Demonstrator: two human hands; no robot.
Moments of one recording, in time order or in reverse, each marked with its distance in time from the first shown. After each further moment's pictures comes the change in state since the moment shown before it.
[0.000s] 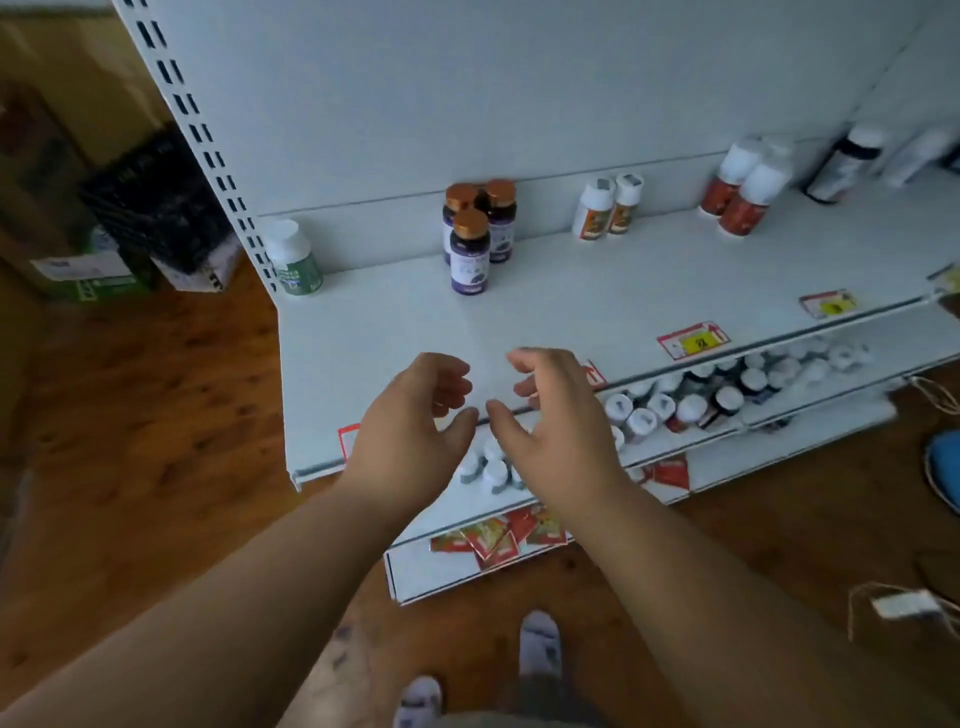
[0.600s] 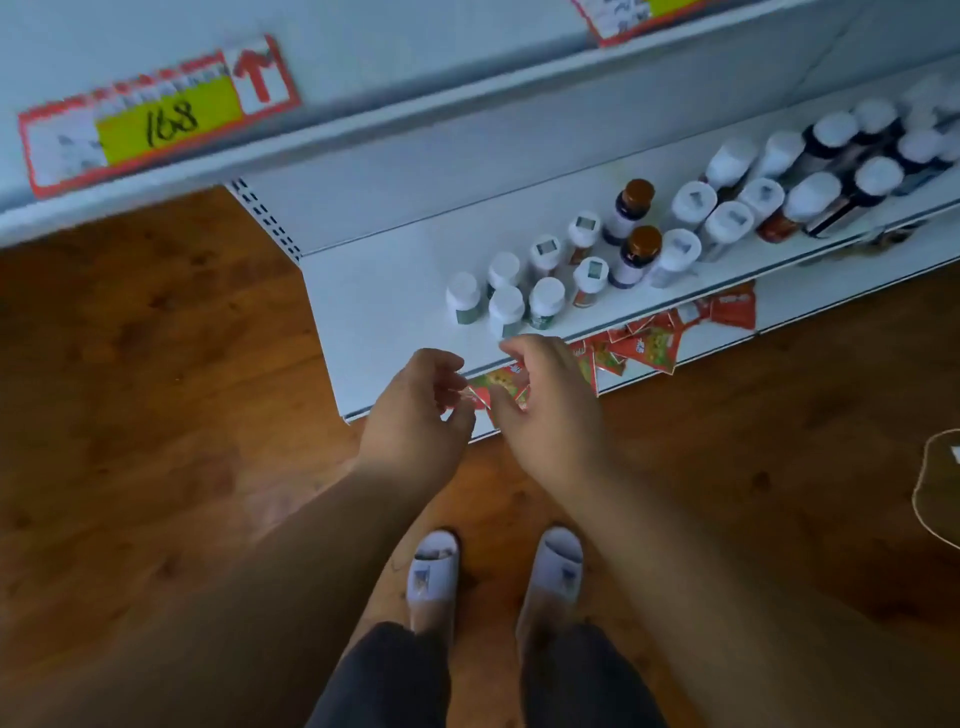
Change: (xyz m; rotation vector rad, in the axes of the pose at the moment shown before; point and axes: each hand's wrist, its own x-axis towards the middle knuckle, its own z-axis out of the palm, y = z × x) left_hand -0.058 -0.203 0.190 0.048 -0.197 -0.379; right_hand -0.111 0.190 0.181 0.029 -0.255 0.314
